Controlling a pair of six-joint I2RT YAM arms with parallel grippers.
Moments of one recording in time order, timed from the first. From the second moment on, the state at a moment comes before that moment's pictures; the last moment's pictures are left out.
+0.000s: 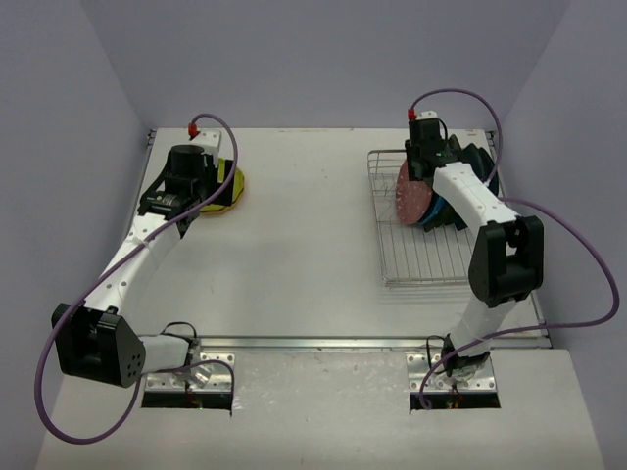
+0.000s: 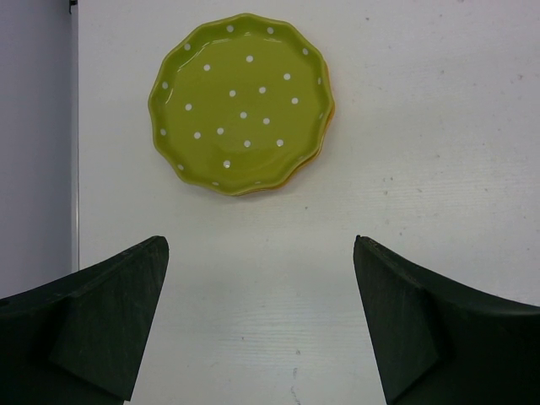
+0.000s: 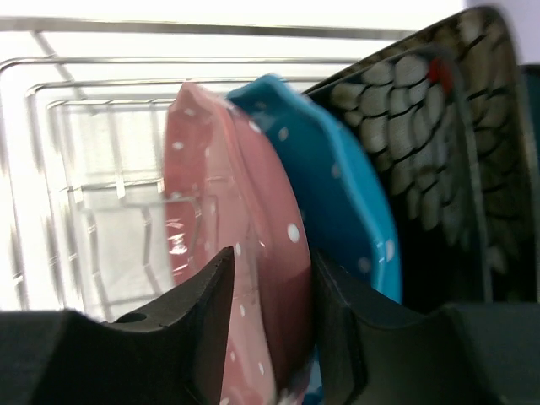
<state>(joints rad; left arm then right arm) -0.15 1.26 1.11 -0.44 -0.23 0.06 0.20 1.79 1.43 -0.42 0.43 -0.02</state>
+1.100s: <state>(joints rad) -0.15 1.28 1.11 -0.44 -0.21 0.05 0.19 1.74 1.54 -0.70 0.25 0.05</state>
